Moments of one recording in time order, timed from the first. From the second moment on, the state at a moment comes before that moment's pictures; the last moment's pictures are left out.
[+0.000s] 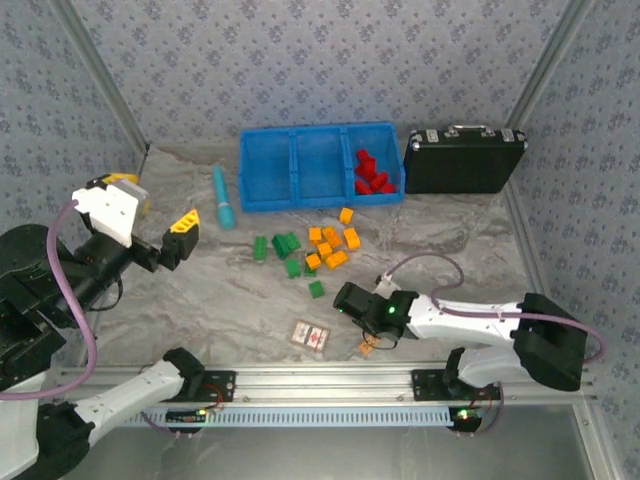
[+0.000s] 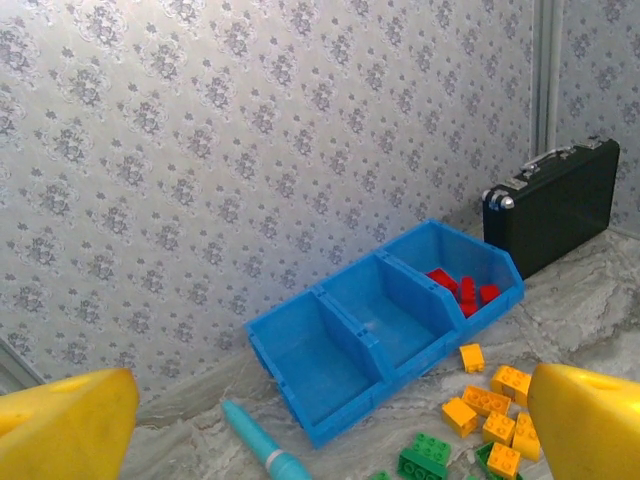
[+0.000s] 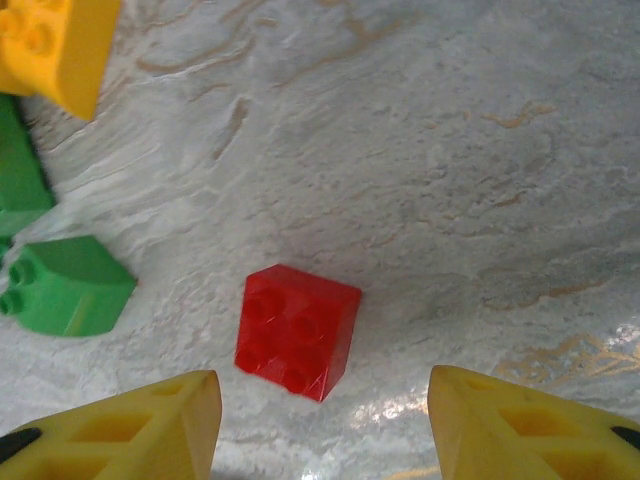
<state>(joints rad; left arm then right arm) -0.70 0.80 1.70 -1.00 -0.24 0.20 1.11 1.30 0.65 -0.51 0.33 1.64</state>
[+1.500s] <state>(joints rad) -0.87 0.82 1.63 -0.94 -0.58 0.42 0.53 1.54 1.23 -0.69 0.10 0.87</state>
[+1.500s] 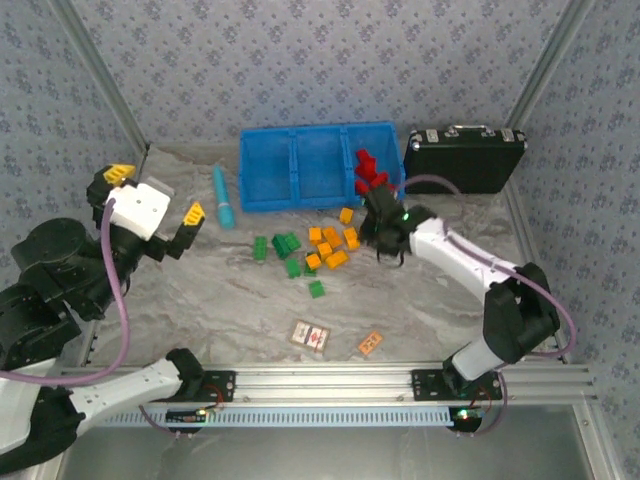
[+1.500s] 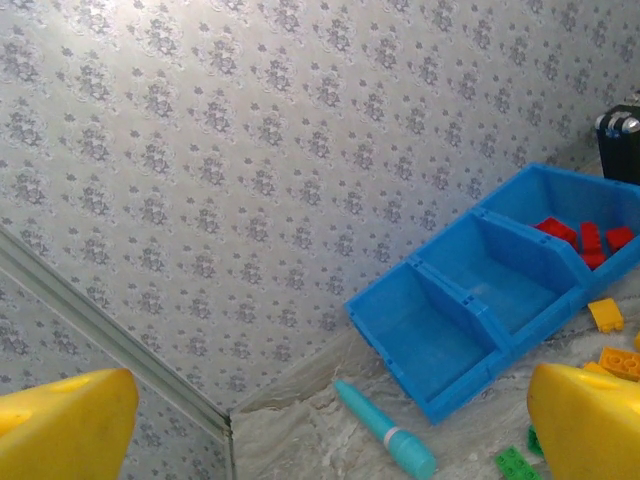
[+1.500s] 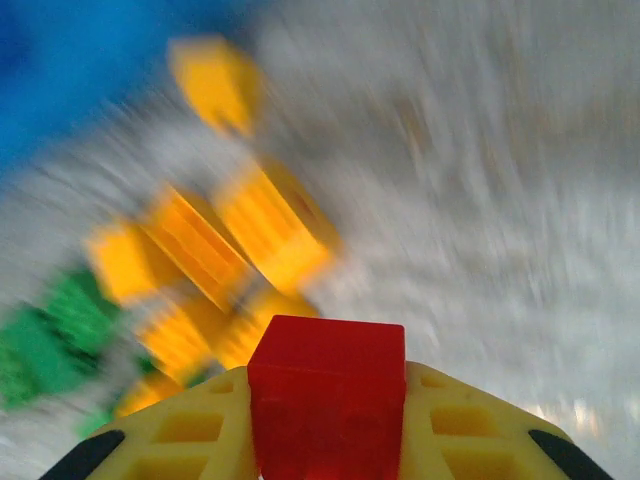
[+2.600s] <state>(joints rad) -0.47 1.20 1.82 -1.00 -0.08 0.21 0.24 2.48 2.27 -0.64 0.03 0.30</state>
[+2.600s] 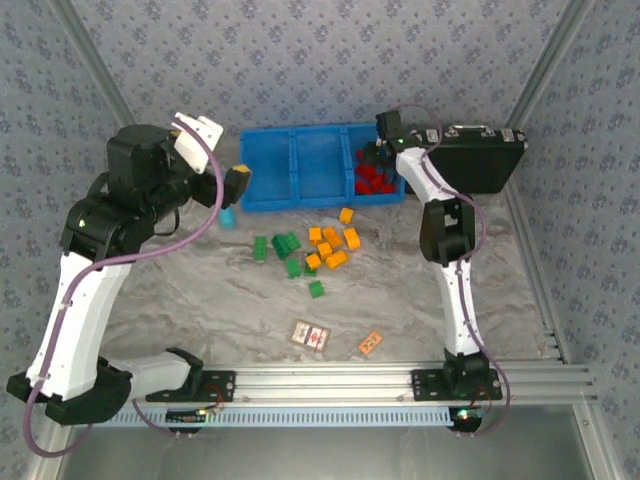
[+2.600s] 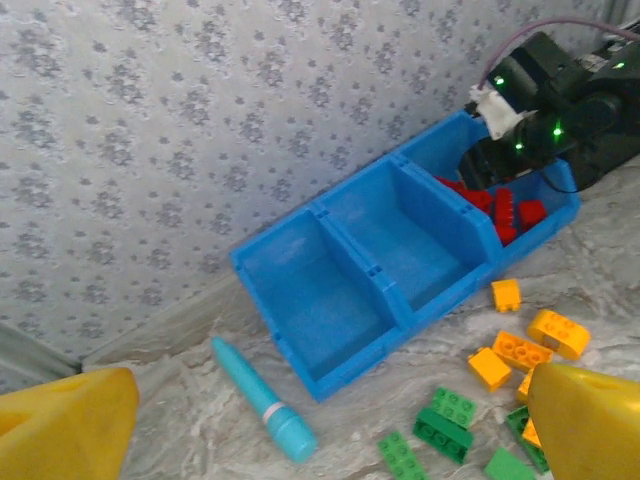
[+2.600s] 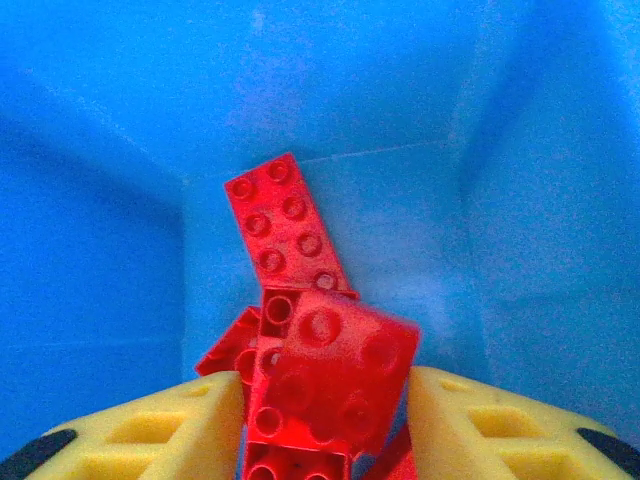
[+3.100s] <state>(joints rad) -0.47 1.13 1.80 -0.98 0.13 0.13 0.32 1.87 1.72 -0.55 -0.12 0.19</state>
